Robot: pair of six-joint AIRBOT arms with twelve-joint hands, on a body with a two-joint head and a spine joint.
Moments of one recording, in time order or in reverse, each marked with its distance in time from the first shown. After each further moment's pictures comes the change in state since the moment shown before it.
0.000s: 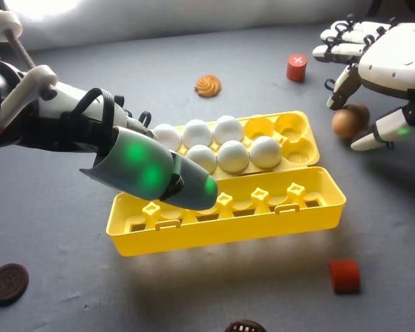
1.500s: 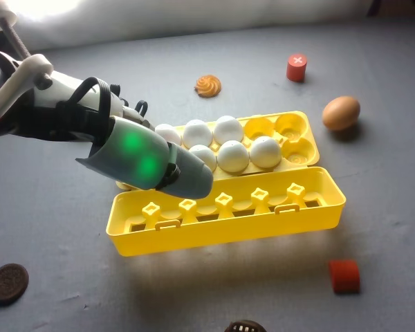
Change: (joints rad) left arm -0.014 0.000 0.007 0.021 0.001 0.006; right arm 0.089 0.890 -0.907 0.066 -0.099 0.014
